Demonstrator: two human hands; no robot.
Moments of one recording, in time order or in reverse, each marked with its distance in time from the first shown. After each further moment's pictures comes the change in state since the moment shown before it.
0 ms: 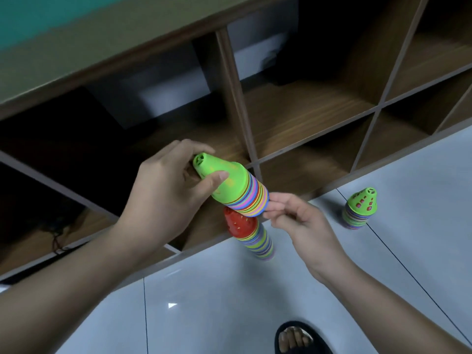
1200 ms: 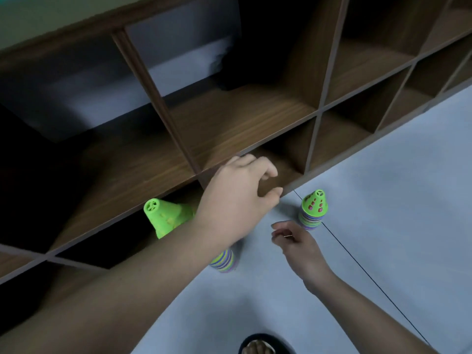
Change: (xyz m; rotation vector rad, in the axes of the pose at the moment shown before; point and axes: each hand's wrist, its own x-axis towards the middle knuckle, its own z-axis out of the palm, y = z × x) left_hand 0.048 0.090 0.171 -0.094 -0.200 0.231; right_hand 0.006 0.075 -0.115 -0.300 0.304 0.347
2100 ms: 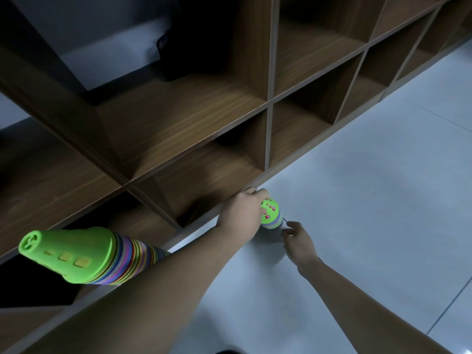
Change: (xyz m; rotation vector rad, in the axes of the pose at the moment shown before) left_hand 0.038 -0.020 0.212 0.060 -0.339 -0.111; right_hand 0.107 0.104 -0.090 -0.072 0.213 0.247
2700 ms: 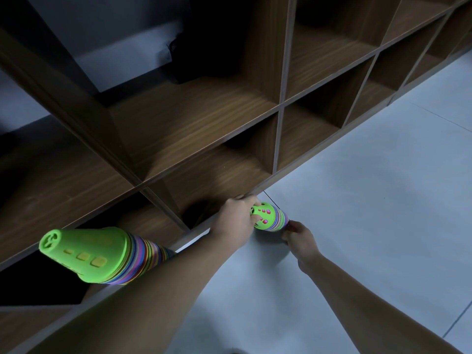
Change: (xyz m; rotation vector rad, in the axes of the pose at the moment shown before) left_hand -0.017 -0.037 -0.005 -0.152 0.041 -0.112; right_hand 0.002 -0.019 0.013 0.165 -0.039 0.000
